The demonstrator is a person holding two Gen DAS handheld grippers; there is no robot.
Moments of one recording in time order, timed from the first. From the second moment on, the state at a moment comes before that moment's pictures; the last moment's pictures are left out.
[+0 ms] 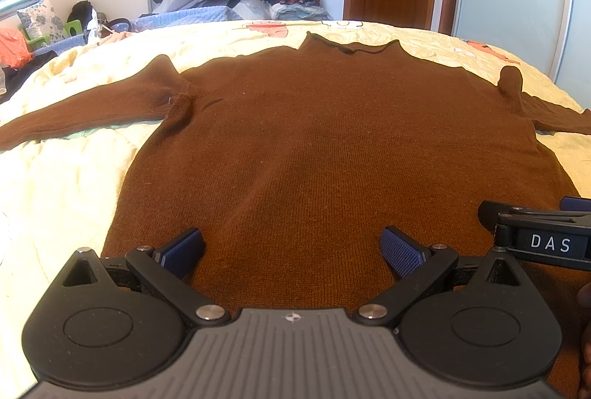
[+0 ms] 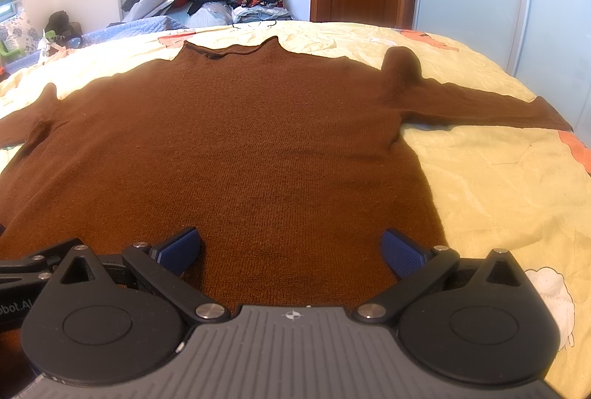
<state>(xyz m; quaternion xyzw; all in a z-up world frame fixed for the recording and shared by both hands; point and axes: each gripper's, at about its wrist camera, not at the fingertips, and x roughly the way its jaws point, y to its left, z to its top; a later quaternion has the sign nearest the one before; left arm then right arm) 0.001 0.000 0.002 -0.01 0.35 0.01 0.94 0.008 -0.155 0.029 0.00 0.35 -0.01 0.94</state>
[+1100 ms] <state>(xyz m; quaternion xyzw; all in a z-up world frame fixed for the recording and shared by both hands) 0.095 -0.012 0.014 -0.03 0.35 0.01 0.94 0.111 -0.259 0.069 -0.02 0.33 -0.04 0.94</state>
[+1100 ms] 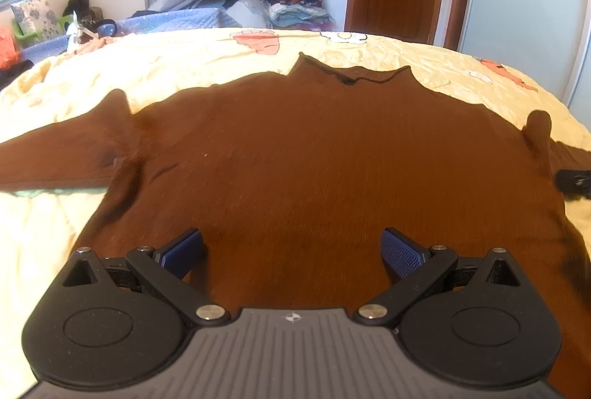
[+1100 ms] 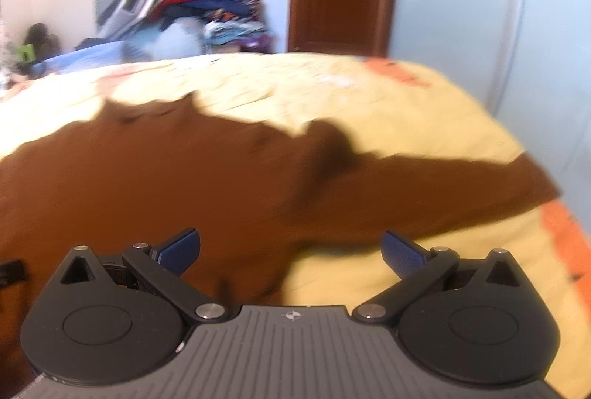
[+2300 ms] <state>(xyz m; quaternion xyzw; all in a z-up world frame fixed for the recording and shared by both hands) 0.096 -0.014 0.002 -0.02 0.33 0.00 0.94 0.139 -0.610 0.022 0.50 0.21 -0.18 0.82</state>
